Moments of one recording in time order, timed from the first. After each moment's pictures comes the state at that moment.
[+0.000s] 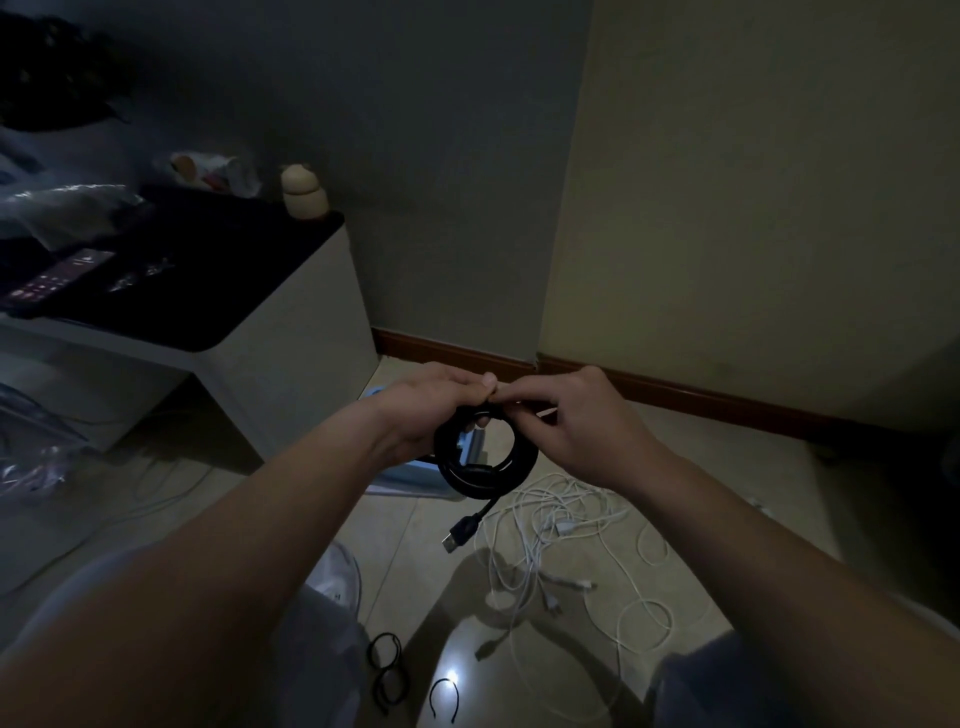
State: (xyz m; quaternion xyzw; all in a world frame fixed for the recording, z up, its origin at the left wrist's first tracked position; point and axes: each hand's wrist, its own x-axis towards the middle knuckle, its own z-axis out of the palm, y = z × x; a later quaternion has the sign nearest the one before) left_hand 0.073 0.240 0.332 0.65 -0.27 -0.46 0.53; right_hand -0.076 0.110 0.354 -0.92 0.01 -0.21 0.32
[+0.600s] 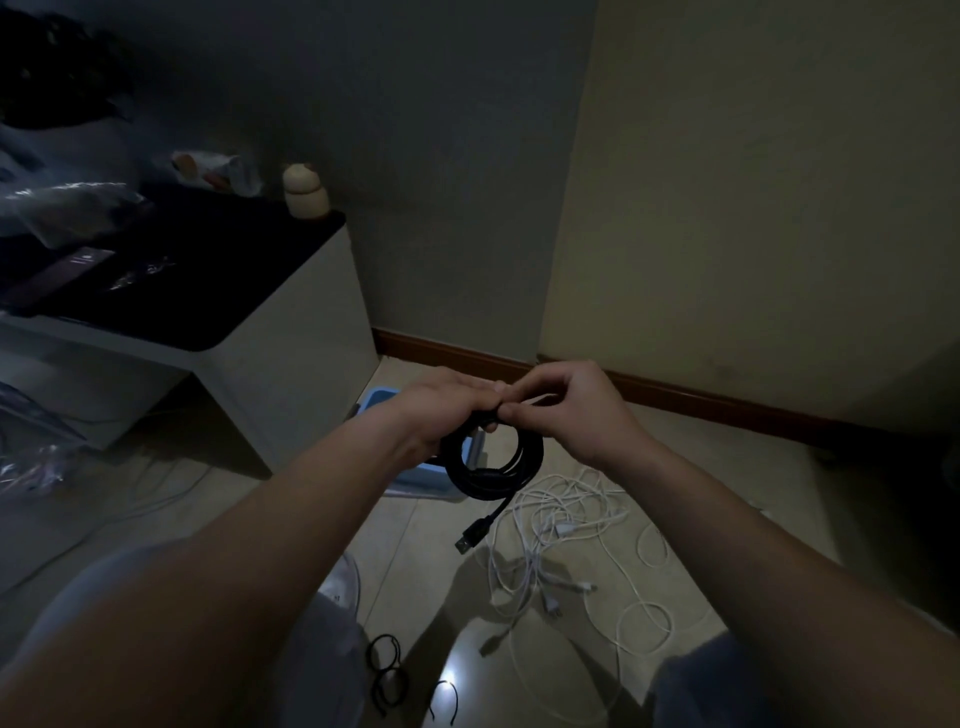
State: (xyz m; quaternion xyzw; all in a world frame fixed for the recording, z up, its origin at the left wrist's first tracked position) left_hand 0.074 0.231 0.322 0.69 -0.24 -0.44 0.52; right_hand -0.059 0.101 0.339 -0.80 0.14 -0.15 0.57
